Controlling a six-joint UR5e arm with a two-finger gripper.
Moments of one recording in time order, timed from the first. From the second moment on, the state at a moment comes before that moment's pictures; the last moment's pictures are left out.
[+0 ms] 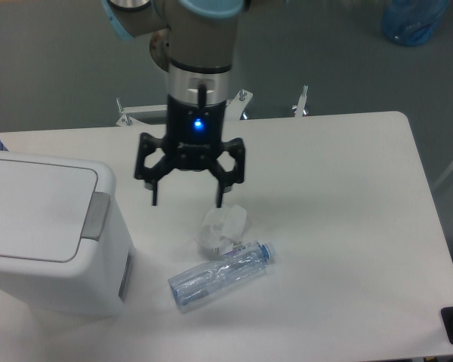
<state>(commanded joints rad) 2.31 -1.70 -1.52 -1.03 1.26 0.14</state>
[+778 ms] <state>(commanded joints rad) 2.25 -1.74 -1.52 -1.02 1.26 0.14</state>
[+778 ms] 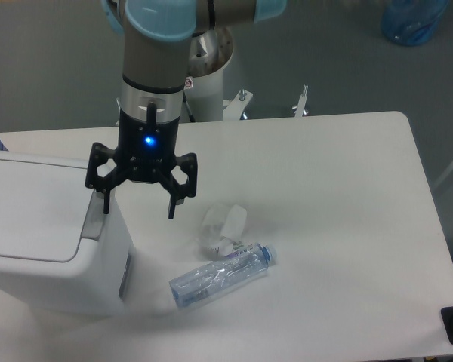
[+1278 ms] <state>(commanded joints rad) 2.24 -1.75 -1.52 -1.02 1.26 0.14</state>
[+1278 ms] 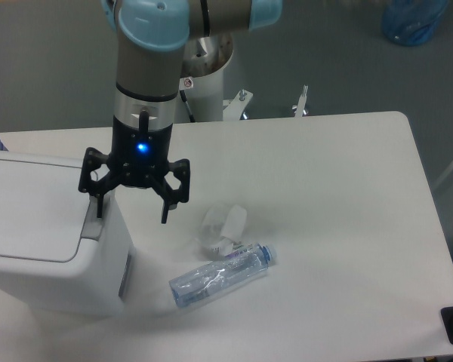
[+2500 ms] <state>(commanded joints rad) 2.24 -1.76 -1.52 -1.02 1.26 0.14</state>
